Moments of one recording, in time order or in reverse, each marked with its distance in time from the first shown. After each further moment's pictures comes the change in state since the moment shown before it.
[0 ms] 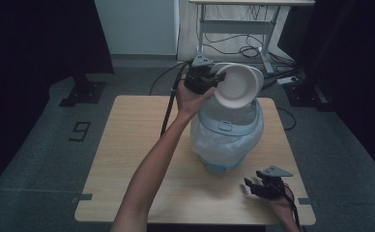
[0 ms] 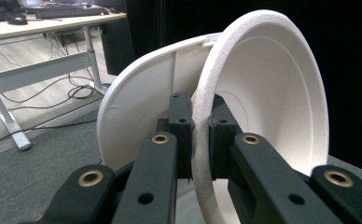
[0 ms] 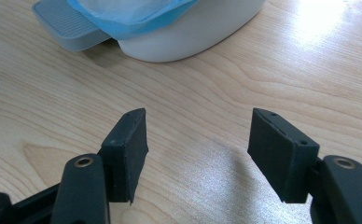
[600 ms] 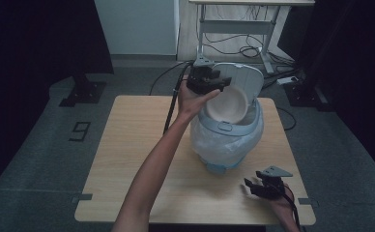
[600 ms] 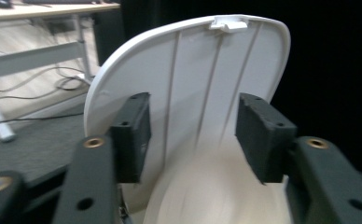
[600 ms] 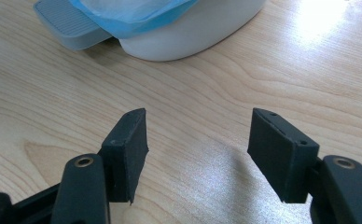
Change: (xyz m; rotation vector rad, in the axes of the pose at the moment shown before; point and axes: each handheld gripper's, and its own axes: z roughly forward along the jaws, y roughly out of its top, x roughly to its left) left arm 0.008 -0.008 0.008 0.011 -0.061 -0.068; right arm 0.000 0.000 0.000 0.003 0.003 -0.001
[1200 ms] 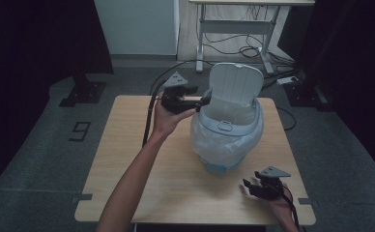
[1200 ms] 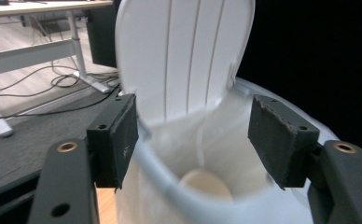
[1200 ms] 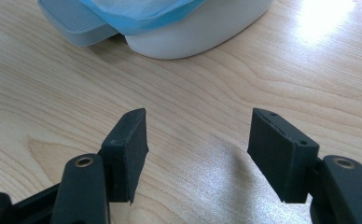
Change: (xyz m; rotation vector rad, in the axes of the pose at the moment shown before) left arm 0.000 -0.054 -0.078 0.003 0.000 0.044; right arm 0.004 0.000 0.002 0.009 0.002 -0.019
